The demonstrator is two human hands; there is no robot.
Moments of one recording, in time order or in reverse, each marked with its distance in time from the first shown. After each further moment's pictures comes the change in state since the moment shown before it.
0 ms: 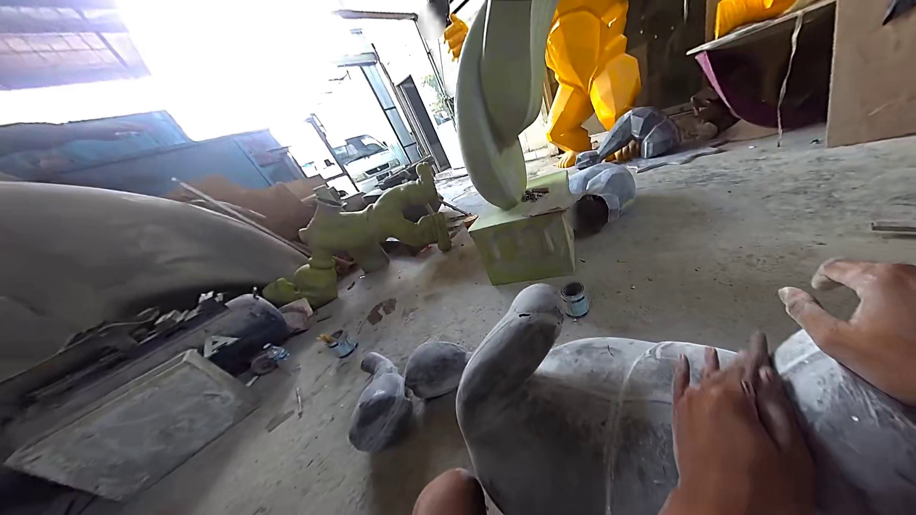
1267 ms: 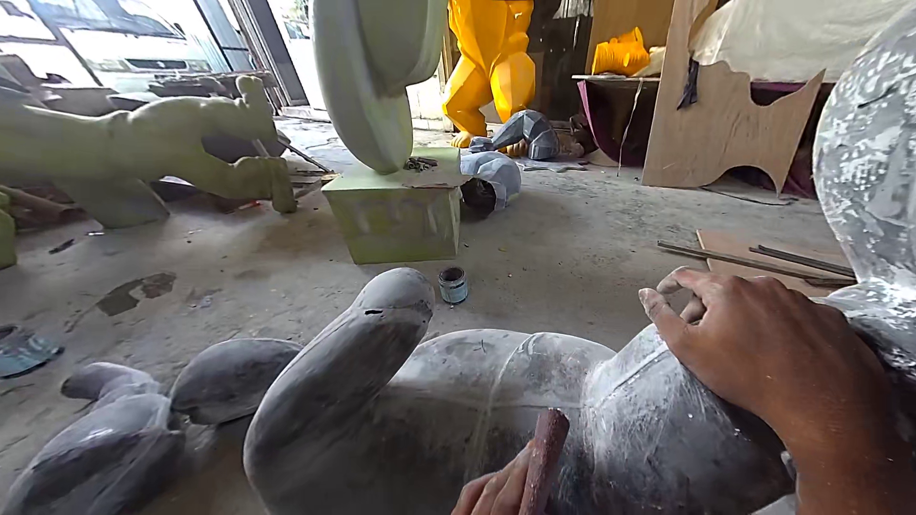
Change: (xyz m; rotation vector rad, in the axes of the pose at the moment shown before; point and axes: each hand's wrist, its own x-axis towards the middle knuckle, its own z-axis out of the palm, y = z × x) left_hand -0.103 -0.036 -0.070 -0.177 0.076 0.001; right_hand -0.019 0.006 -0.007 -0.244 0.109 -0.003
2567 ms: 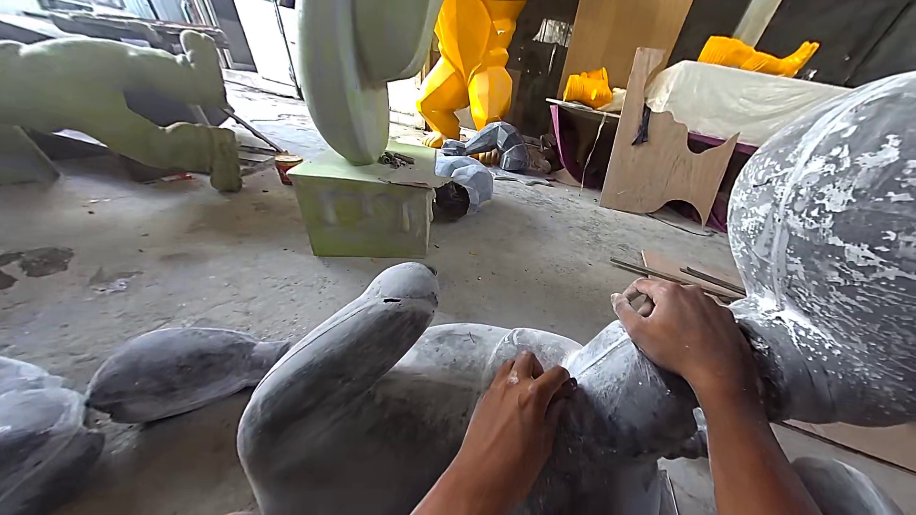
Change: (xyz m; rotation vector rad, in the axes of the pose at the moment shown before) left_hand 0.083 -0.015 0.013 0.242 -0.393 0.098; right_hand -0.005 -0.008 -0.013 0.009 -0.062 0.064
